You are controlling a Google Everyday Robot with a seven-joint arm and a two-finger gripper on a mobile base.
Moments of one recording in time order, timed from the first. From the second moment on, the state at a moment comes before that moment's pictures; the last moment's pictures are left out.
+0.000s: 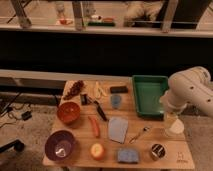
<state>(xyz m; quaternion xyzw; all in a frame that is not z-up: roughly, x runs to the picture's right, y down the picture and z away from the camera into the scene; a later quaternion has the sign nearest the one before) 0.293 0.115 0.681 -0.28 0.02 0.03 0.96</state>
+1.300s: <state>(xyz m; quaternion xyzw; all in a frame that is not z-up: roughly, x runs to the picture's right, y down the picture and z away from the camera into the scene) 0.210 0.101 0.701 -0.27 -0.05 0.00 0.96</state>
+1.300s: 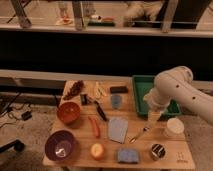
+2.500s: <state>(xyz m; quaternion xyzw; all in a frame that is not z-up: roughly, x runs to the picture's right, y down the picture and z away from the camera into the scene) 0.131 0.103 0.709 -0.26 -0.11 -0.04 0.96</state>
